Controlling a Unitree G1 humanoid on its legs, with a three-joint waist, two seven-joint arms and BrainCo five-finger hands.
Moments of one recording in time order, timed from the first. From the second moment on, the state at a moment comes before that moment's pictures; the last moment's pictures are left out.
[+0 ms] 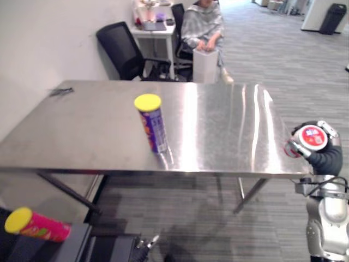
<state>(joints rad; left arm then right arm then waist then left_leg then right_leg) 0.12 0.11 0.10 1.09 -0.20 -0.18 -0.03 0.07 -0.22 -0.30 -0.30 0.26 -0.26 0.09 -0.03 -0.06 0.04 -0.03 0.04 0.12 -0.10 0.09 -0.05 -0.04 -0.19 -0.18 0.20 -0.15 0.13</state>
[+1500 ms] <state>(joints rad) 0.15 0.12 0.32 1.10 -0.26 -0.14 -0.09 -0.04 -0.14 -0.23 -0.25 0.24 -0.25 0.08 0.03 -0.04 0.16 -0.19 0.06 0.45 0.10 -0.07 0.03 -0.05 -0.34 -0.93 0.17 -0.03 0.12</state>
